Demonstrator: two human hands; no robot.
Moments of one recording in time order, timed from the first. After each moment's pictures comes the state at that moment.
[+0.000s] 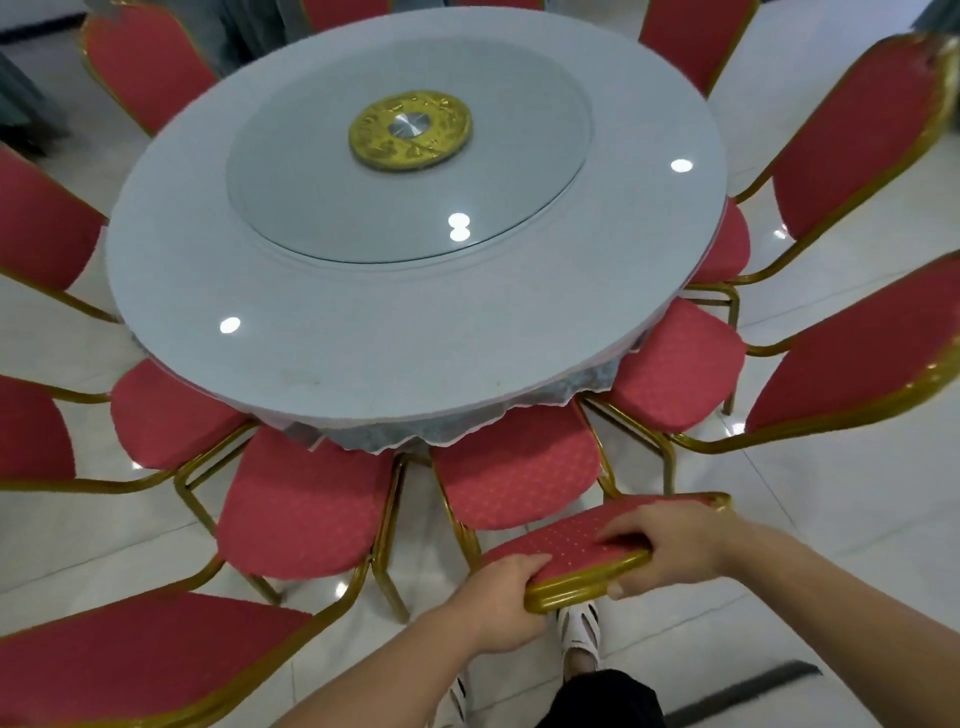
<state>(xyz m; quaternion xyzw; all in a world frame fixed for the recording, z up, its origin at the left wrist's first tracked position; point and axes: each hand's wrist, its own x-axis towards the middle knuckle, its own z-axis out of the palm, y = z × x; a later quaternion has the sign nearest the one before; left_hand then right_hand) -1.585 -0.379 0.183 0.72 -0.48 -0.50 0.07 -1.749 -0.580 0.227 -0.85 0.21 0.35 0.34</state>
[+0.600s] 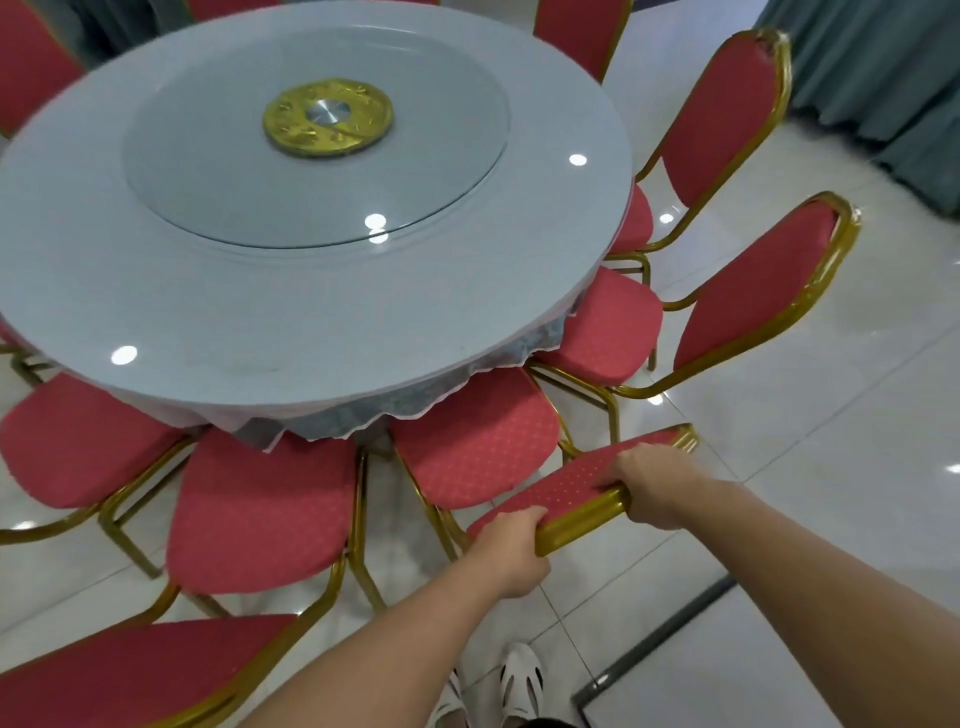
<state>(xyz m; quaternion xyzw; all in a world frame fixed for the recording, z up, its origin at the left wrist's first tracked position) -1.598 -0.352 0.165 0.71 -0.51 -0.49 0.06 -1.758 -0.499 0.226 -0.88 0.36 0.29 0.13</state>
